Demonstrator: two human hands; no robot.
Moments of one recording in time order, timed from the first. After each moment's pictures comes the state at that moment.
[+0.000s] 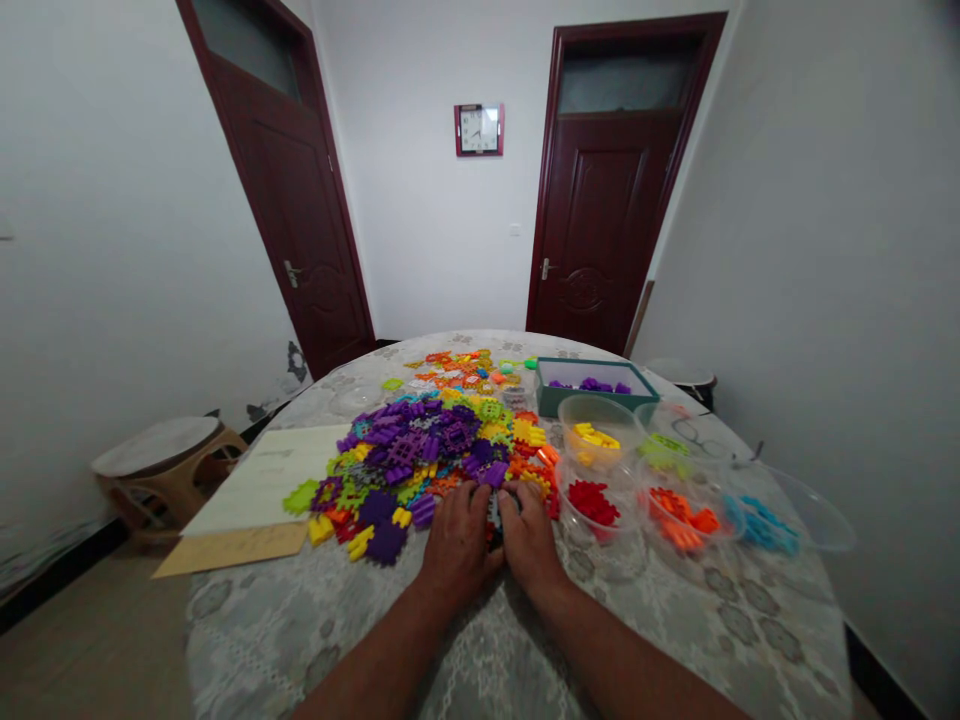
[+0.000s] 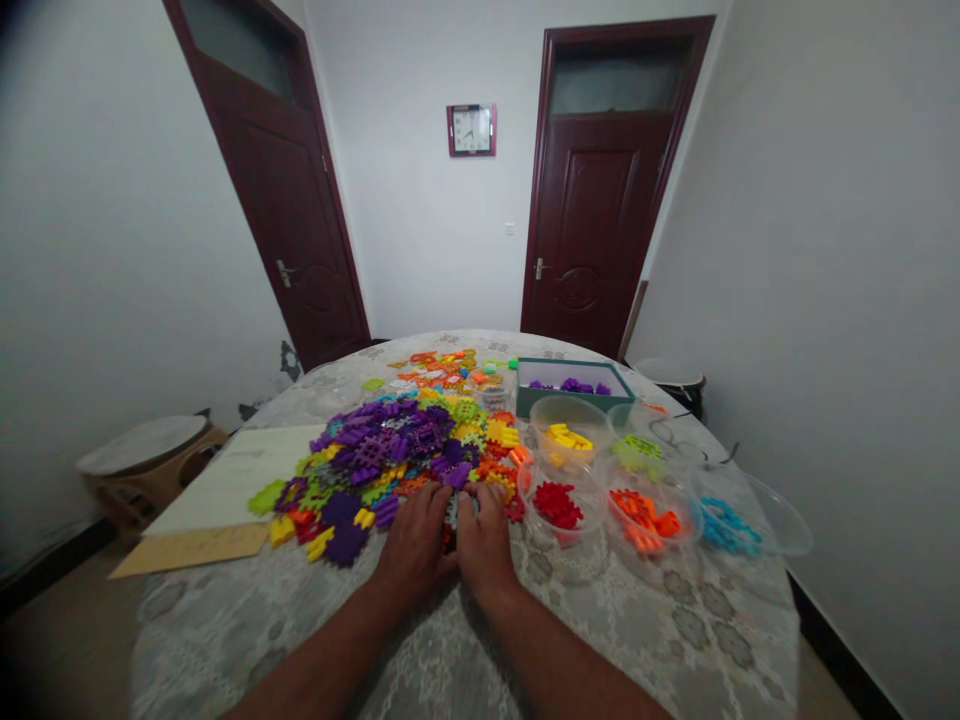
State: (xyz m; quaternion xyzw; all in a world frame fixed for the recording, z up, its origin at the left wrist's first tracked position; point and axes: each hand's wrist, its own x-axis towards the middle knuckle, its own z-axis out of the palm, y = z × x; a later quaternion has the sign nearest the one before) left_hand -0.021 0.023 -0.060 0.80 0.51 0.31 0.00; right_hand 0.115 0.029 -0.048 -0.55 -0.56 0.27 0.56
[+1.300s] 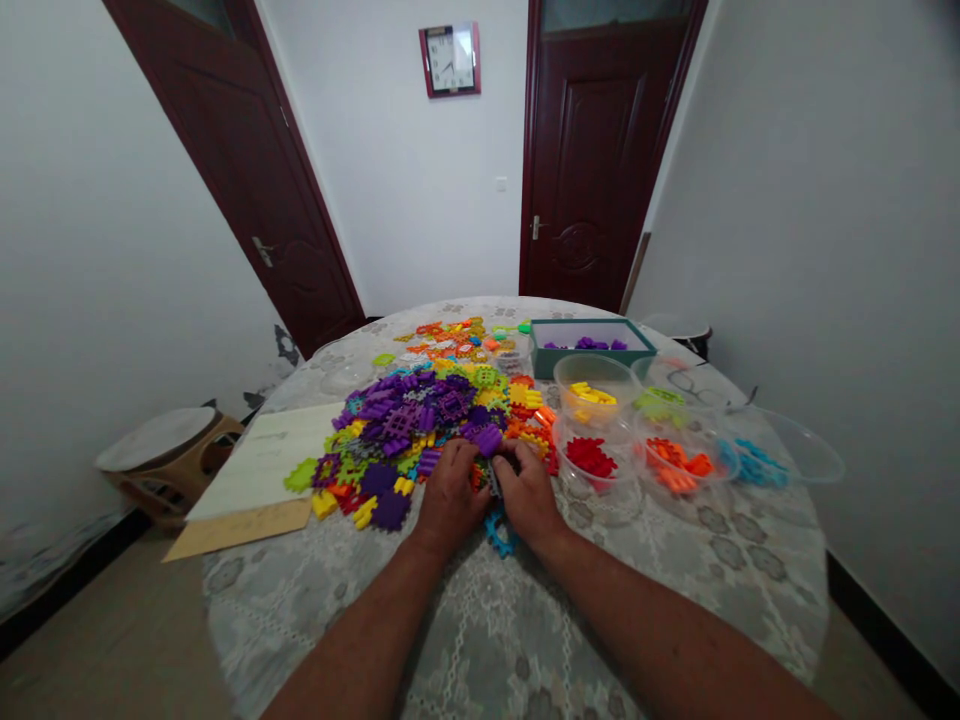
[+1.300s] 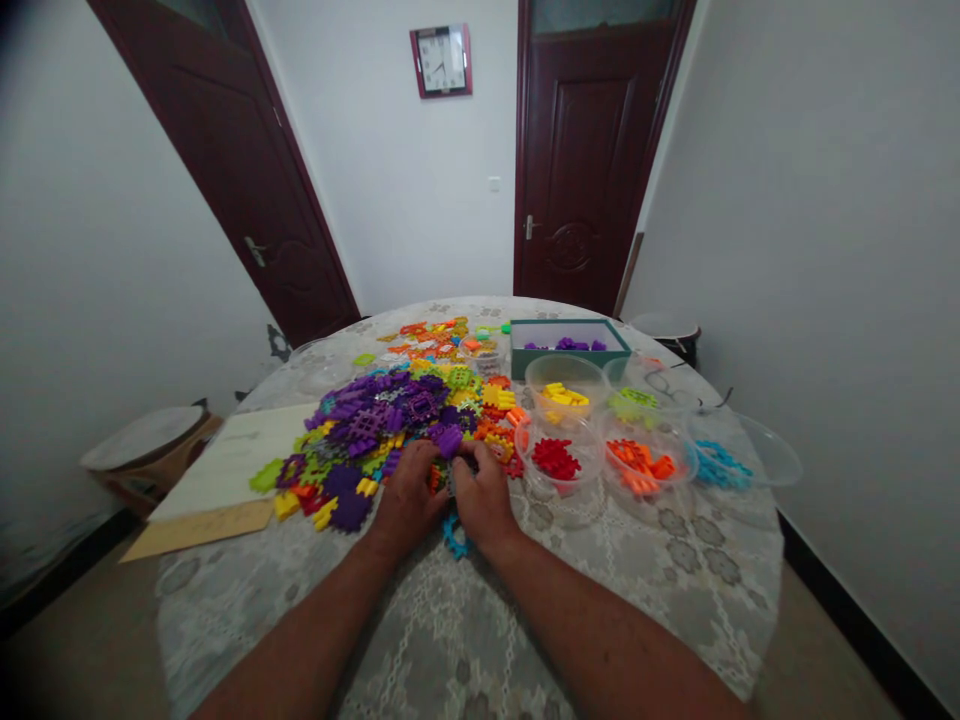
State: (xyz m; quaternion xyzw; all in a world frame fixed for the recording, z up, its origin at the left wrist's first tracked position) left_hand -0.028 0.035 -0.032 0.79 0.46 0.40 0.09; right_hand 0.115 0.024 -0.032 -0.50 -0.52 0.37 0.59
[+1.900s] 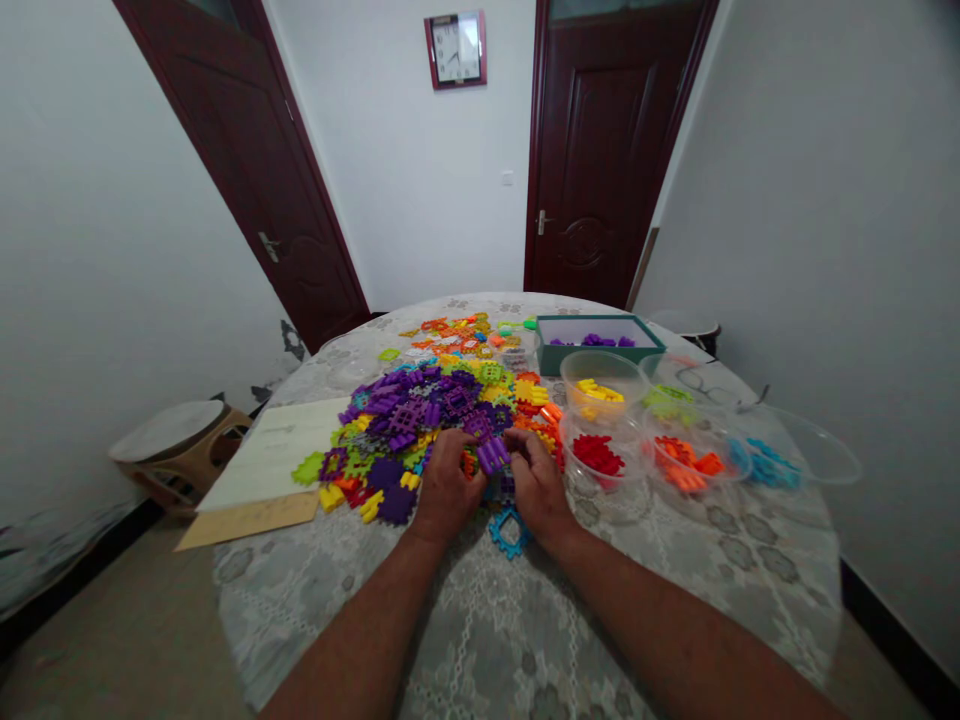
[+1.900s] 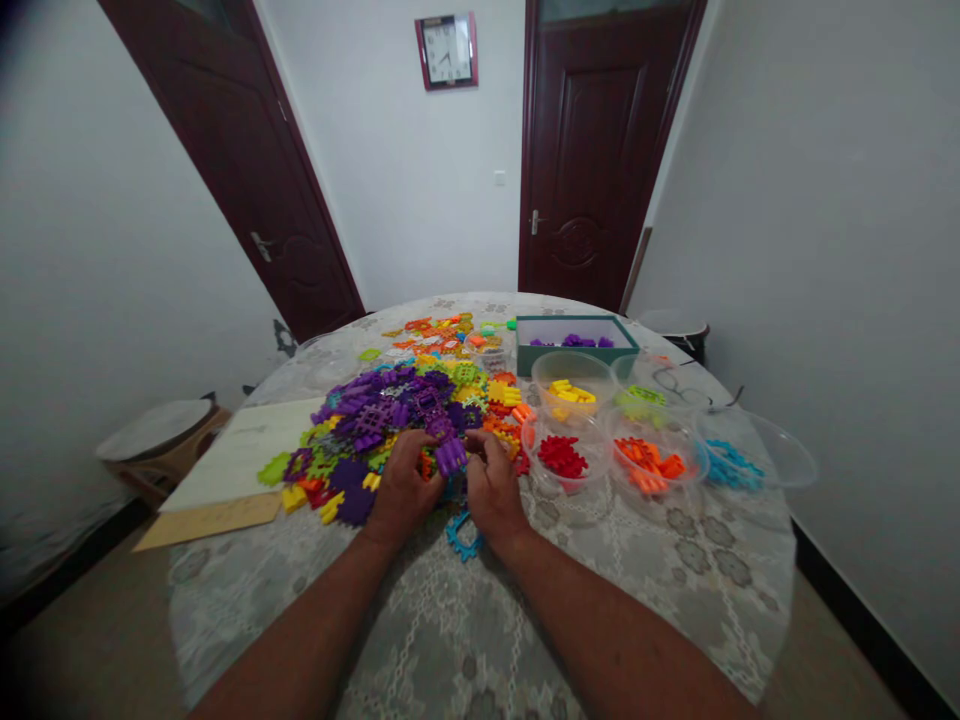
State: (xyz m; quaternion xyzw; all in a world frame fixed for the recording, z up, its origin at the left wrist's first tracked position) left_hand -0.036 0.044 -0.035 0.75 0.45 0.48 0.05; right_hand 0.123 0.026 -0.036 -0.49 -0.53 0.35 0.60
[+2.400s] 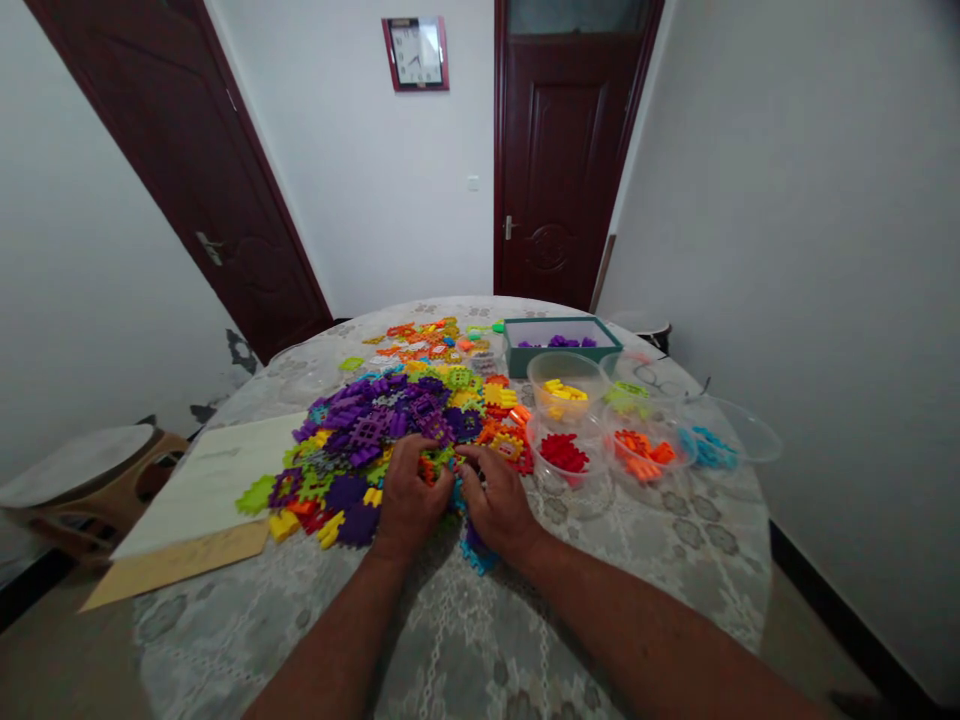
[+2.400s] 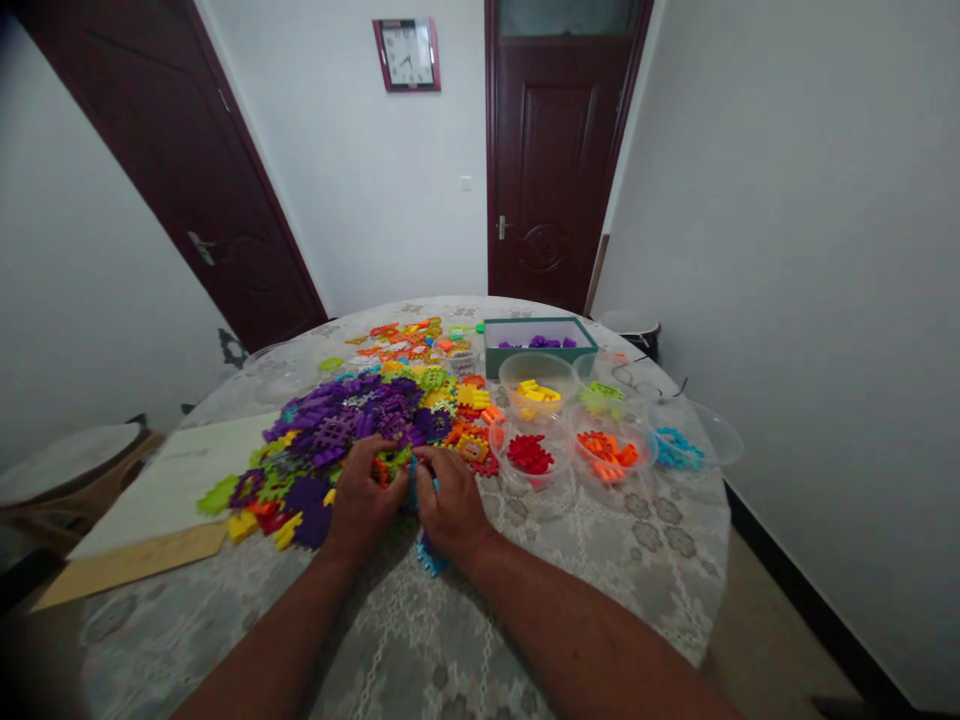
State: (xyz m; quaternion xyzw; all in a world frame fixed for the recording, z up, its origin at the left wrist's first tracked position) left_hand -0.036 0.043 -0.018 0.70 0.49 0.52 0.08; right_hand 0.116 0.017 -0.031 -0.46 -0.66 0.22 0.55
